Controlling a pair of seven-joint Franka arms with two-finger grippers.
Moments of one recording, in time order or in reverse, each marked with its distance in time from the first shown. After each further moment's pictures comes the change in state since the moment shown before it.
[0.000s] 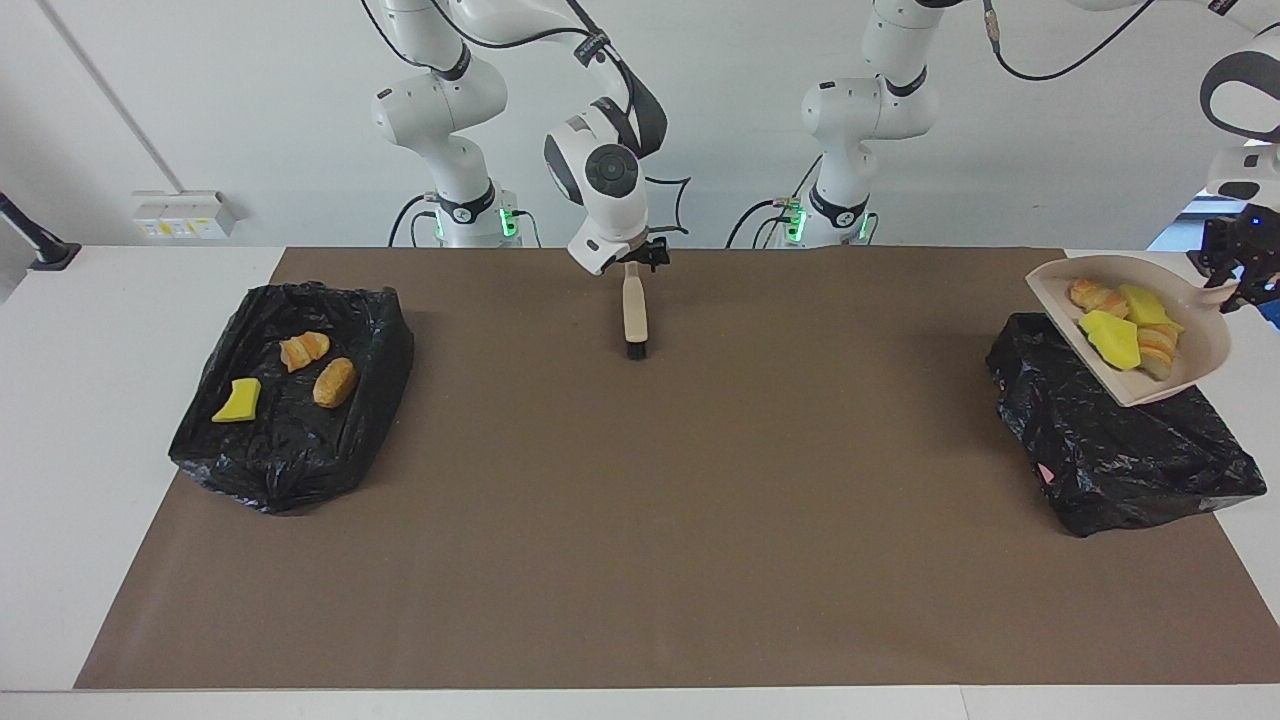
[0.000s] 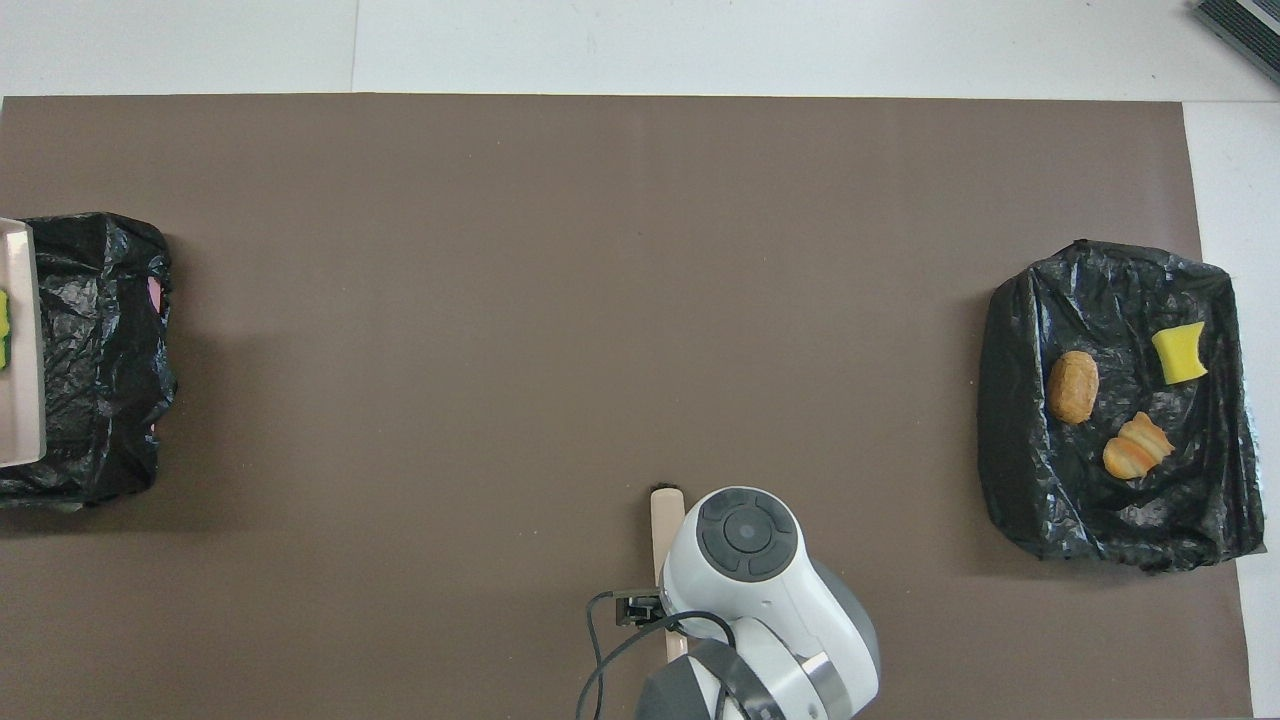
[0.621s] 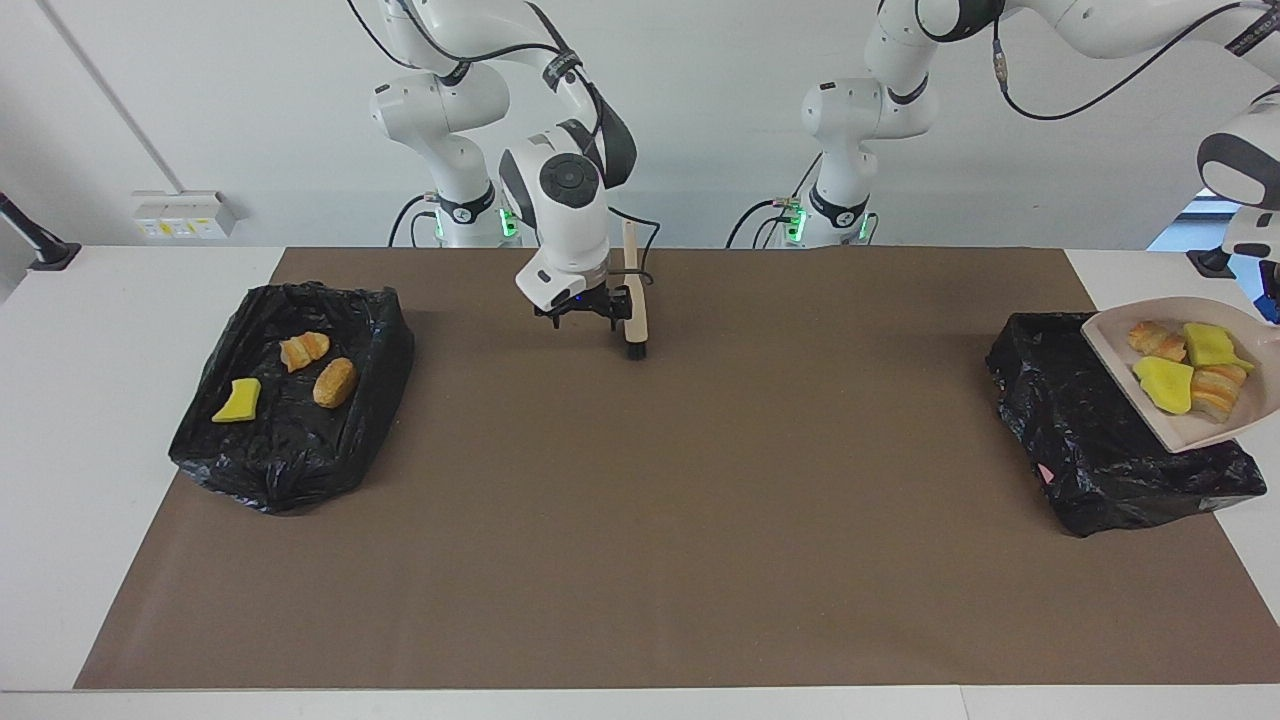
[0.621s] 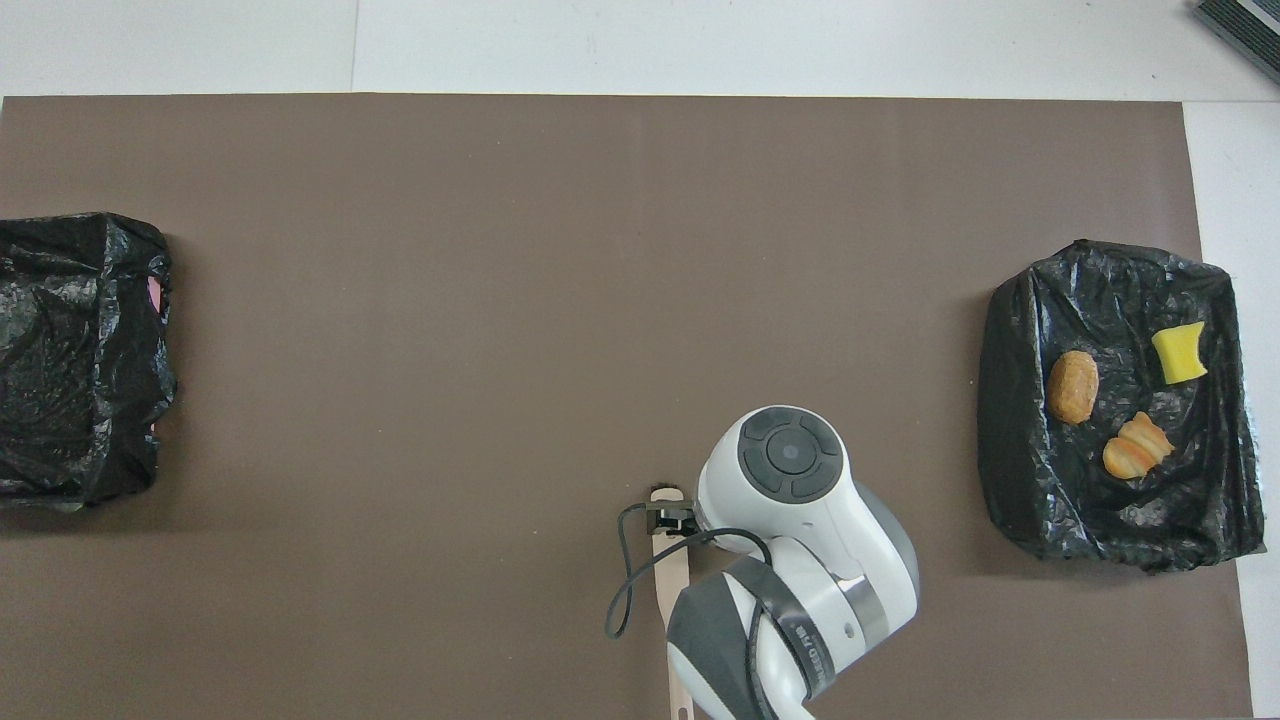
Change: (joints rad) left arm 0.019 0.170 0.024 0.001 0.241 0.275 -0.081; right arm -0.206 0.054 -0.009 0.179 -0.312 0.016 -0.001
